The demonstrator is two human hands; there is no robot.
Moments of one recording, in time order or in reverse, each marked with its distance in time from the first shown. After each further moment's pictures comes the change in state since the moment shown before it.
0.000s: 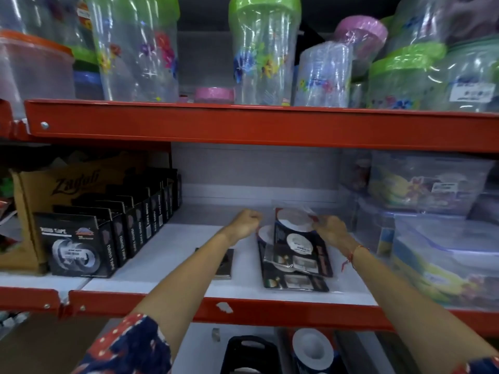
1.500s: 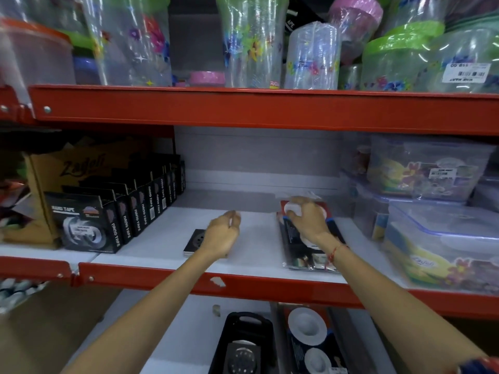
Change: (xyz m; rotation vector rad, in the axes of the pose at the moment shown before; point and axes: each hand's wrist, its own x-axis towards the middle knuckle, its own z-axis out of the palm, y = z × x) left_hand -0.077 -0.023 0.012 0.171 0.296 -0.010; right_hand -0.045 -0.031 0.015 0.142 0.061 -0.269
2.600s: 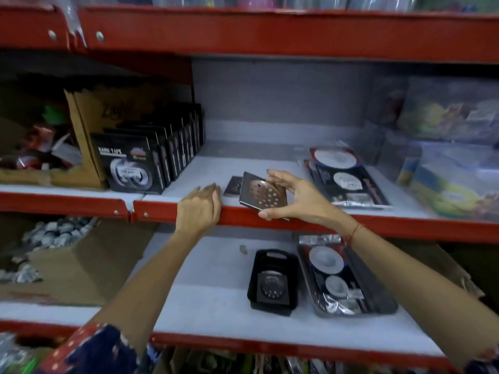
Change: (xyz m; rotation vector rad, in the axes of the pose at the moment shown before) left_hand -0.050 -0.142 -0.065 0.720 0.353 0.362; right_hand -0.111 -0.093 0.046 0.228 -0.456 -0.126
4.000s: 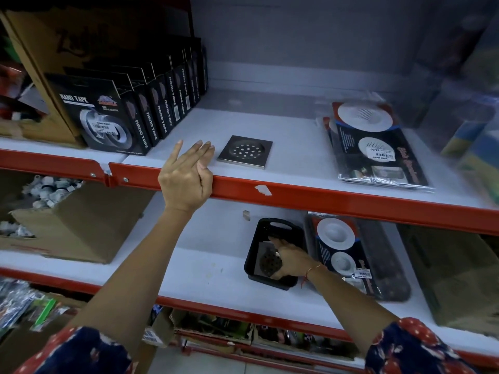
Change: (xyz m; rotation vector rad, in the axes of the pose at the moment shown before) left_hand -0.001 -0.009 0.052 -0.106 0.580 0.124; right_hand -0.023 0.216 0.144 -0.431 -0.538 0.310
